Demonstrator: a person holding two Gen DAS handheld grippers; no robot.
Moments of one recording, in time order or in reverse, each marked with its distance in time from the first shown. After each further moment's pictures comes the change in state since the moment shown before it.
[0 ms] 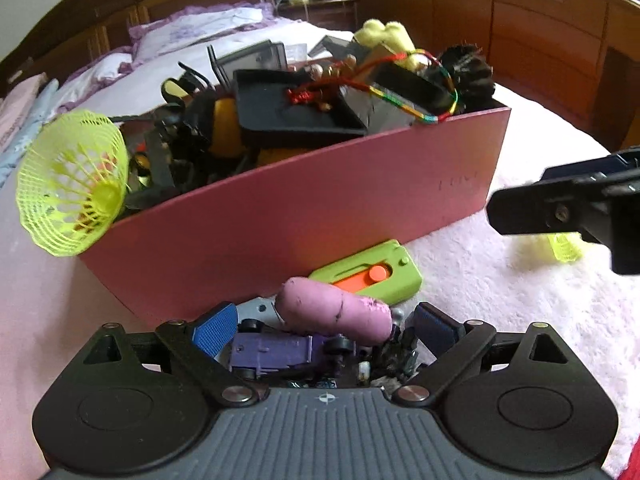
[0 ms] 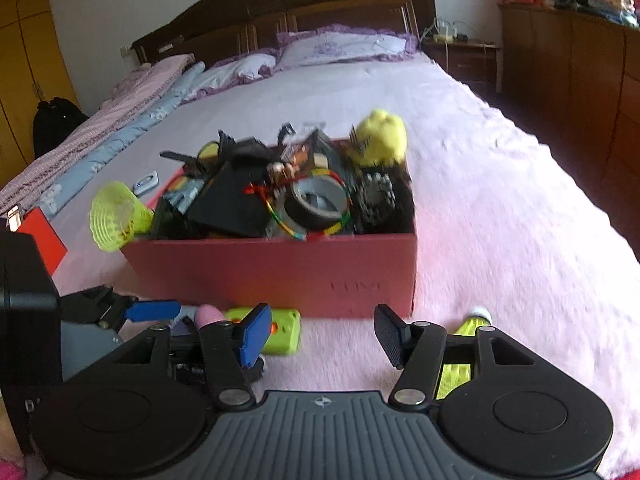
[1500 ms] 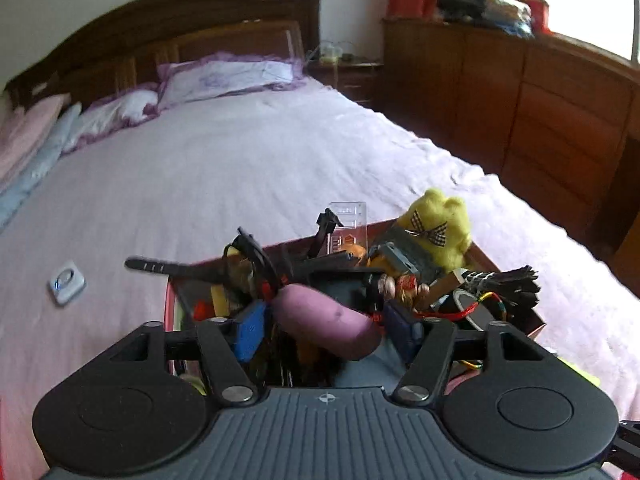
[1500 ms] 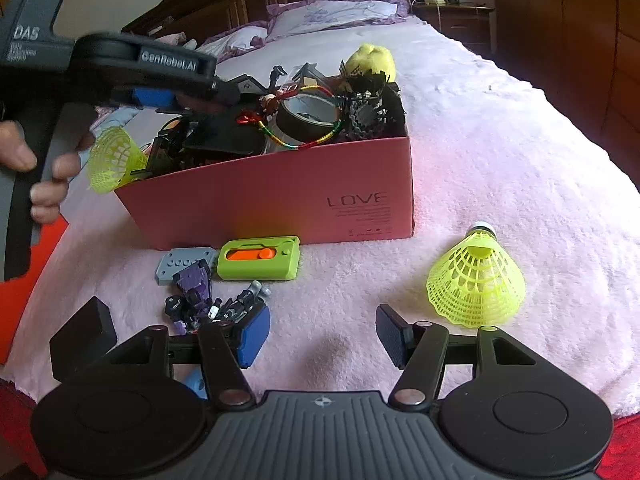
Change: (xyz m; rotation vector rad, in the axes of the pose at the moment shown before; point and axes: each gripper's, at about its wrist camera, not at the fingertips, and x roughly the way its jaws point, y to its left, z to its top) left arm -0.032 0.045 0.106 -0.128 -0.174 0.017; right arm 0.002 -0.004 -0.037 0.042 0.079 0.019
